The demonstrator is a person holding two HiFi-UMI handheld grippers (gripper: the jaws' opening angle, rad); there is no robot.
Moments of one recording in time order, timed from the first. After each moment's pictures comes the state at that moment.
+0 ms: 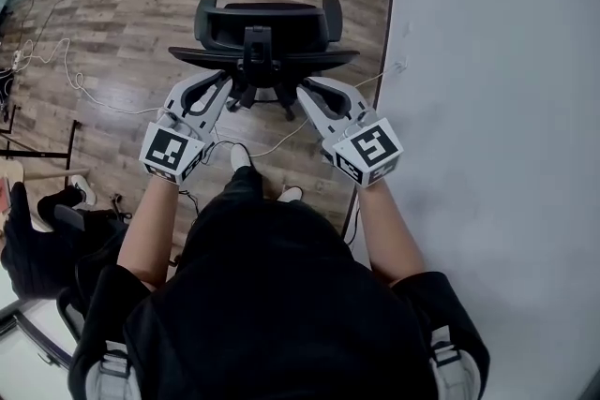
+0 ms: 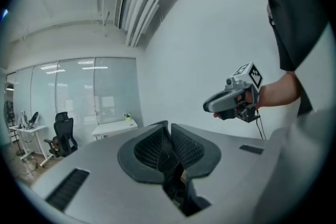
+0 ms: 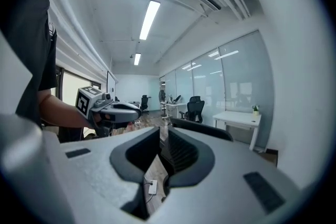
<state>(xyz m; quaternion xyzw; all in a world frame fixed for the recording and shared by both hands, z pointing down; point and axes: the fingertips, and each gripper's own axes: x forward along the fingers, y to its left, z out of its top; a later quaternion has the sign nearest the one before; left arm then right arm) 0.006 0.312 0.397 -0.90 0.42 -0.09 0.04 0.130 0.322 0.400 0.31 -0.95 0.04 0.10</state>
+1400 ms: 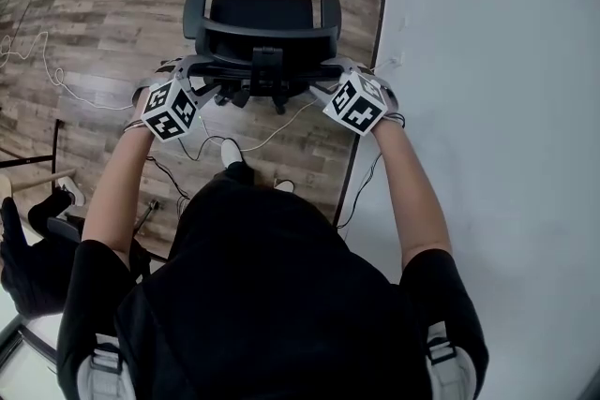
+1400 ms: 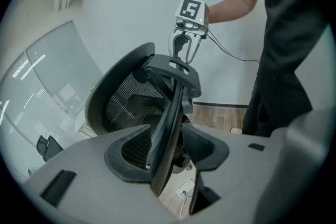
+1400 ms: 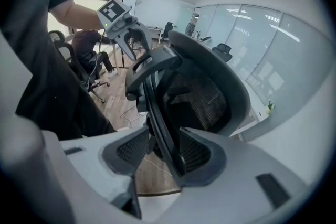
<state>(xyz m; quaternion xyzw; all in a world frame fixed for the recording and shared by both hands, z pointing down) -0.055 0.202 0.551 -0.87 0.20 -0.44 0.10 0.140 0.196 0.546 0.17 -0.83 -0.04 0.52</state>
